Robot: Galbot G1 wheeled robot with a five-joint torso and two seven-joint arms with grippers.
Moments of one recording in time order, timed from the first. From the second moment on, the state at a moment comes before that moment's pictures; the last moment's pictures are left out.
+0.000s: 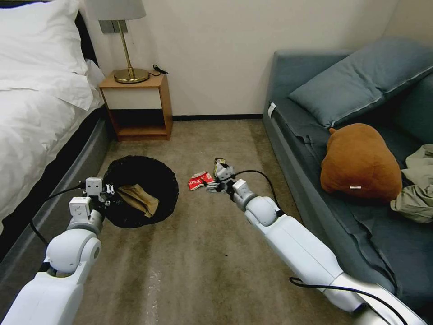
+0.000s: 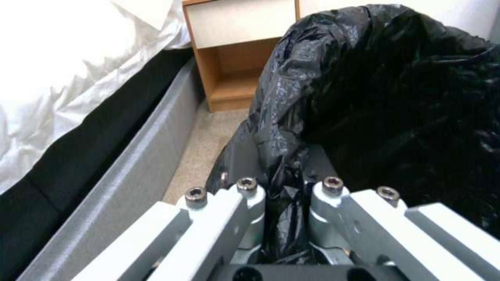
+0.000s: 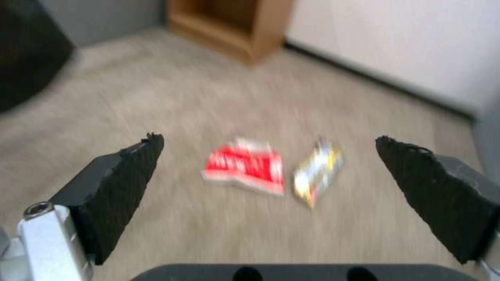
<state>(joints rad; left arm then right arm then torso) 1.20 -1.04 -0.60 -1.89 -0.39 0.37 -0.21 -0.59 1.25 -0.20 1.25 0.37 -0.18 0.03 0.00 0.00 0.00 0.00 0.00</state>
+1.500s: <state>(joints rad) 1.26 -1.01 -0.62 -1.85 -0.43 0.32 -0.20 -0.67 1.30 -0.09 1.13 0.40 -0.28 0.07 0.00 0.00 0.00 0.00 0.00</state>
